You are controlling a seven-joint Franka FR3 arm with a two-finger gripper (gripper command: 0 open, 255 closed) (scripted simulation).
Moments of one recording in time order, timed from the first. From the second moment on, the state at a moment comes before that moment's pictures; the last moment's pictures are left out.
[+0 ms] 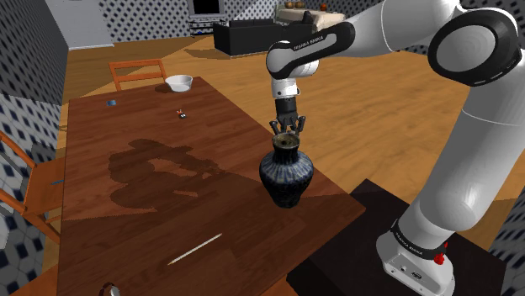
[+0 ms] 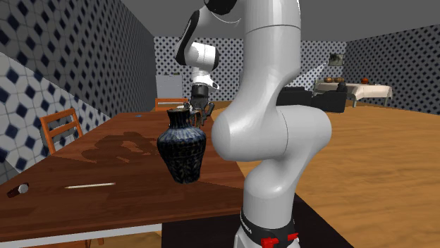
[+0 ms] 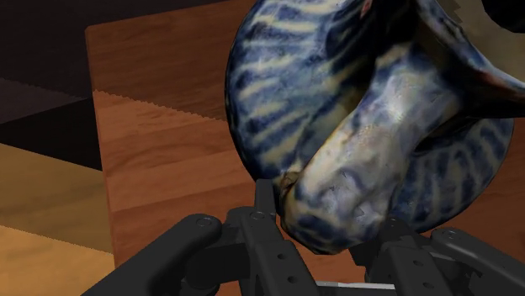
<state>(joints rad) 0.01 0.15 0.07 -1.93 0.18 1.63 0.42</state>
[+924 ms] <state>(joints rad) 0.01 0.12 0.07 -1.86 0.18 1.52 0.43</state>
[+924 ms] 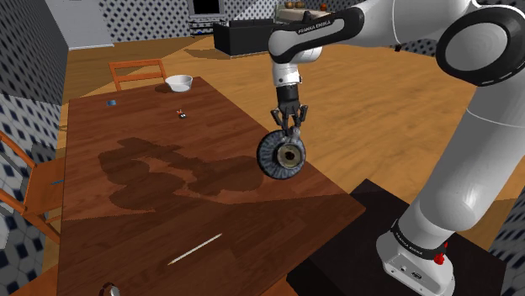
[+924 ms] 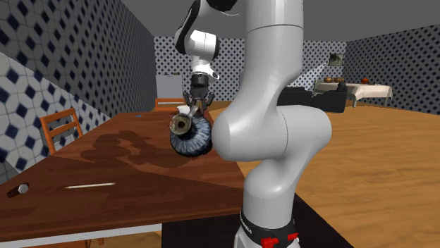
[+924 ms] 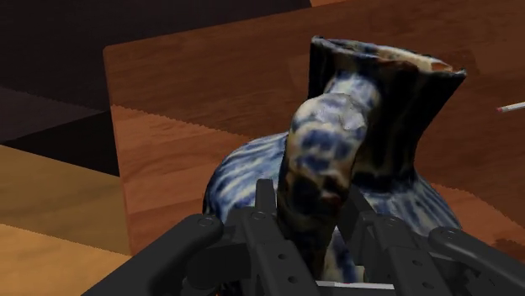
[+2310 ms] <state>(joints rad) 0.13 0.13 0.18 -1.71 0.26 1.44 0.67</state>
